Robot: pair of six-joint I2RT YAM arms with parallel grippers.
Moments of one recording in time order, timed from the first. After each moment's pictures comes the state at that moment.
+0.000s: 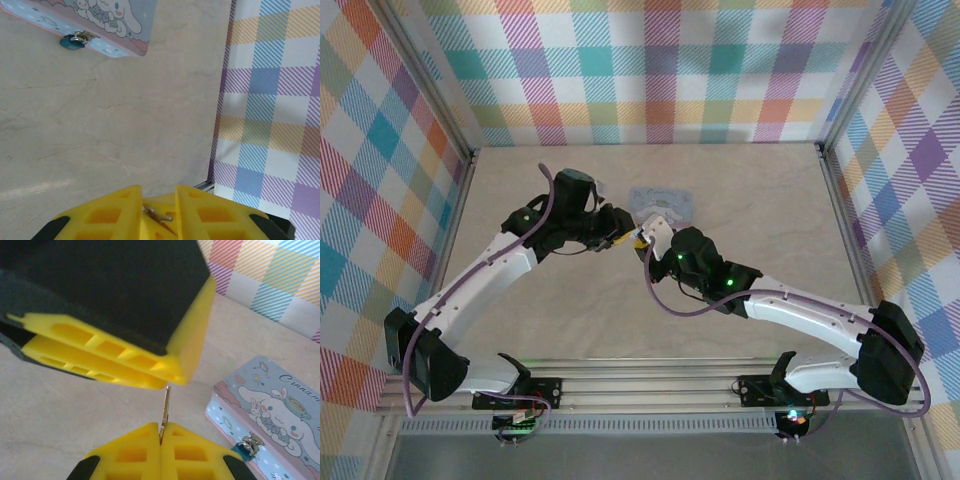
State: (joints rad) left arm -0.58 1.36 1.29 -0.67 0.37 -1.02; right arm 0.96 1.26 0.87 0.03 0.14 -0.01
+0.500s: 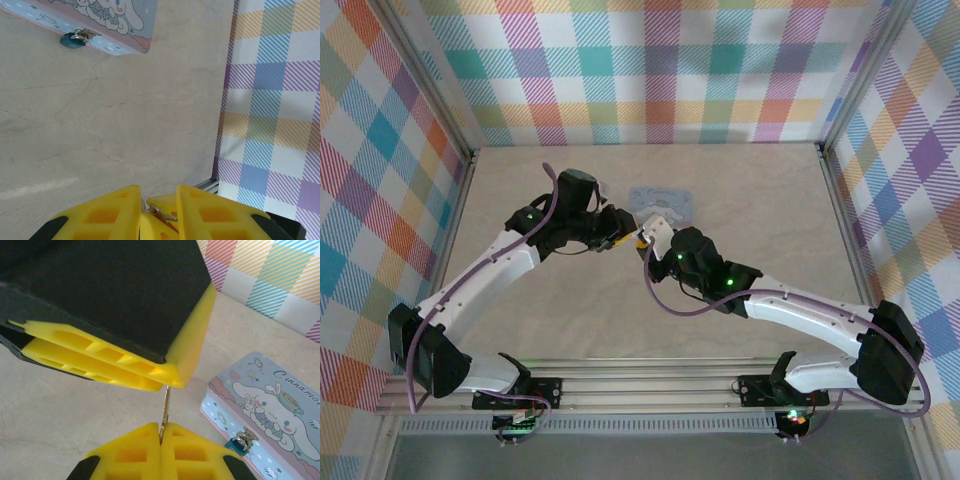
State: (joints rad) left arm -0.58 1.38 1.29 -0.67 0.38 -1.00; right arm 0.96 1.26 0.87 0.01 0.16 -0.03
